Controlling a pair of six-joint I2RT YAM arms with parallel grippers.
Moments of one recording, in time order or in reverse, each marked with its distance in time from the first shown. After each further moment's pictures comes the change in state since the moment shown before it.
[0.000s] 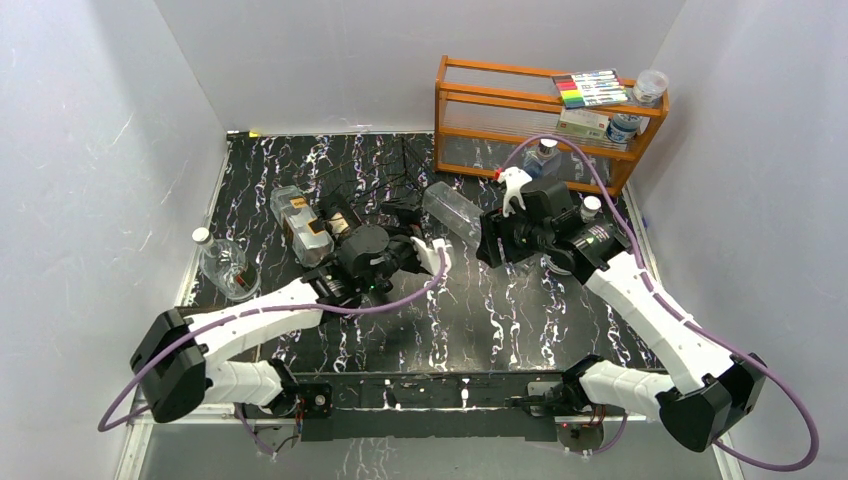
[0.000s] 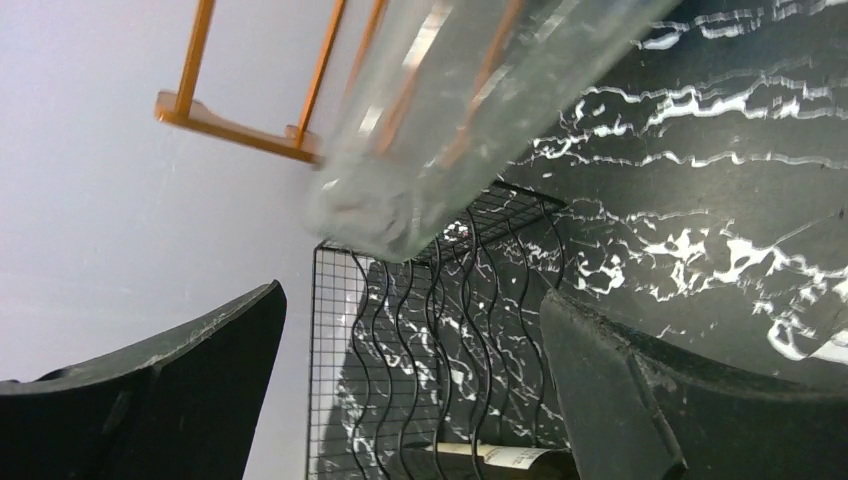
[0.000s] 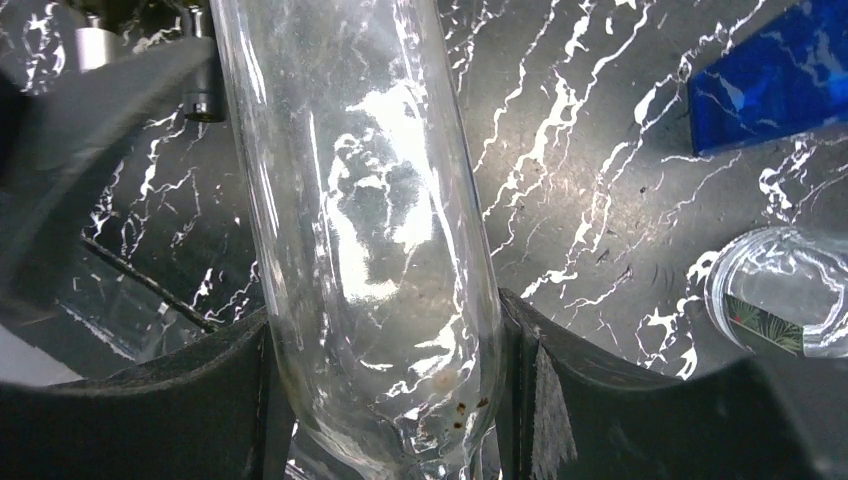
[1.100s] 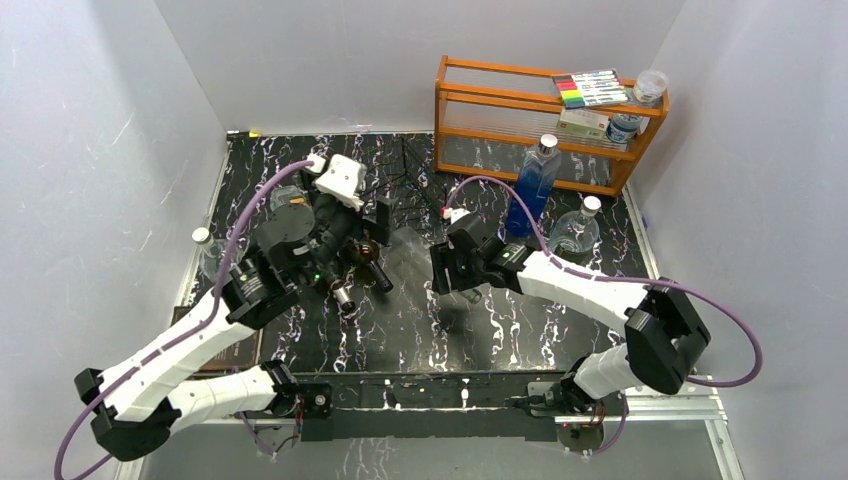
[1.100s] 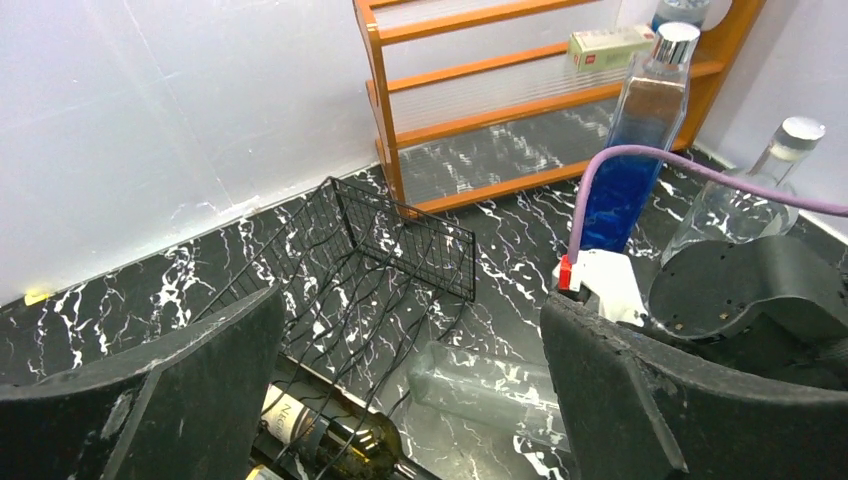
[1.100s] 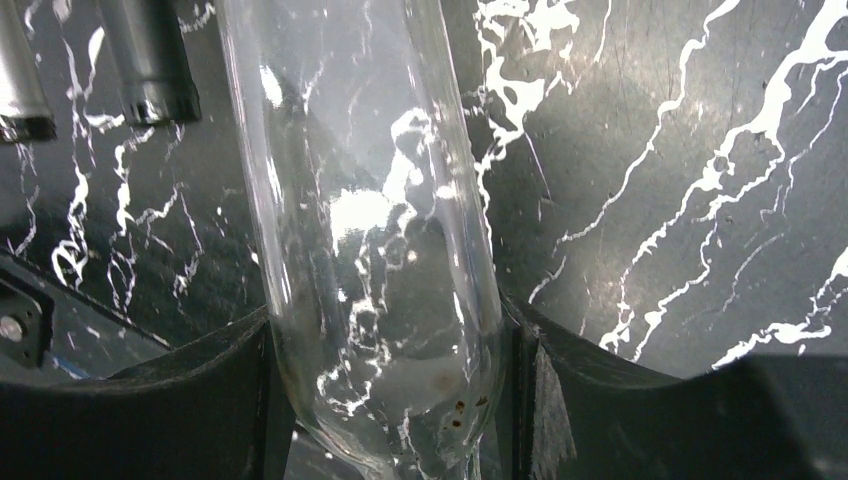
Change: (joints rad) left arm 0.001 -0.296 0.354 -0.480 -0.296 -0.941; right arm 0.248 0.298 -0.204 0.325 0.131 0.312
